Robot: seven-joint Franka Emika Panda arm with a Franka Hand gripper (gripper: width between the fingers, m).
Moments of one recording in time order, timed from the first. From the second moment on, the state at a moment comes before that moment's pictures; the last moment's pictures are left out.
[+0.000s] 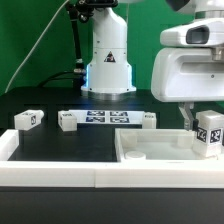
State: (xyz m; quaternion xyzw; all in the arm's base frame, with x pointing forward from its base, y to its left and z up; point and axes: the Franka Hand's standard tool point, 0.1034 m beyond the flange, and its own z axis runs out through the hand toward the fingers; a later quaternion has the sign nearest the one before) arm 0.627 0.127 0.075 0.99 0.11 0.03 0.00
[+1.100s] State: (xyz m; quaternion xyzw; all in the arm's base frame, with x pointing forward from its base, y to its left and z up) arm 0.627 0.122 0.075 1.00 -0.02 0.03 -0.01
